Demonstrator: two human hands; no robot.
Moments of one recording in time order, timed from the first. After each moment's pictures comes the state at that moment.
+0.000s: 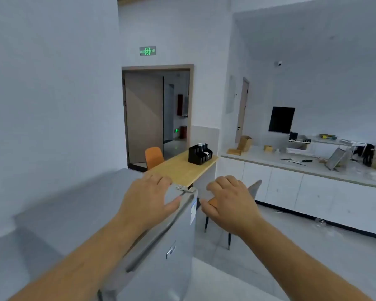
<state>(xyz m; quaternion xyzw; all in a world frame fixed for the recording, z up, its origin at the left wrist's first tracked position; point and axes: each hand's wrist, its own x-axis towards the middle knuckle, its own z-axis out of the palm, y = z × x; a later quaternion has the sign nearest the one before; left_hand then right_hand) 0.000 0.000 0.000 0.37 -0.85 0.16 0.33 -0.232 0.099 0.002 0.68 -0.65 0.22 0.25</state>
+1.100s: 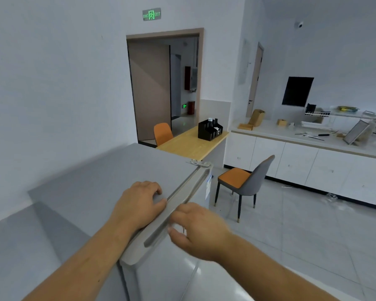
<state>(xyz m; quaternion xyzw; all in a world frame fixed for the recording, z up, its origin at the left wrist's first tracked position) 0.054 -0.038 -0.088 0.47 -0.85 -0.03 0.24 -0.127 0.090 -0.088 0.82 -0.53 0.21 0.02</state>
